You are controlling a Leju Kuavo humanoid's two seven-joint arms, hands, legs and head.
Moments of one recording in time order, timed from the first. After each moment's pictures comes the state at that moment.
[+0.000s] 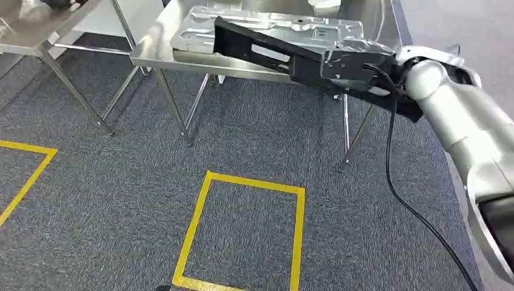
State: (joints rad) left arm -0.03 -0.15 0.70 -0.19 -0.61 0.04 -0.15; right arm -1.48 -0.05 0.88 -0.61 0.46 0.37 -0.33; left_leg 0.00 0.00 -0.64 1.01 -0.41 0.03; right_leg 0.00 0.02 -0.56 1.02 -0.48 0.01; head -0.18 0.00
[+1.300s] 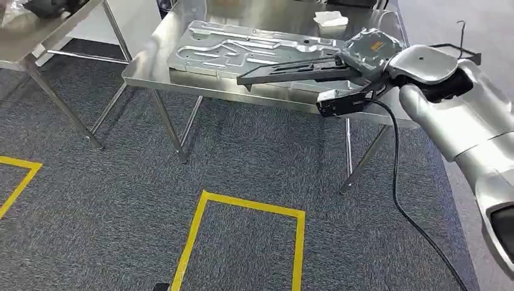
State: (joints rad) left arm -0.03 -0.16 0.72 -0.19 -0.65 0.03 -0.15; right arm -1.43 -0.15 1.02 -0.76 0.92 0.06 -0.28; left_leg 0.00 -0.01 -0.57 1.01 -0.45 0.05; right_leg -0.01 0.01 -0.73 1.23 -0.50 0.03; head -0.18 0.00
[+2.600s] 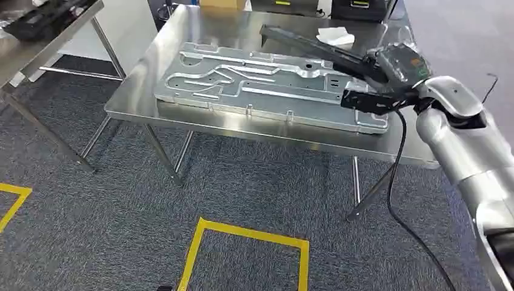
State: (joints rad) left arm -0.04 -0.16 0.73 -0.19 -0.69 0.05 -0.14; right arm -1.25 -0.19 0.72 -0.74 0.78 -0.18 -0.28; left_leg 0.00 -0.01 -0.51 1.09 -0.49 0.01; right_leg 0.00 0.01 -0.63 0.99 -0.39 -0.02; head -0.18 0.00
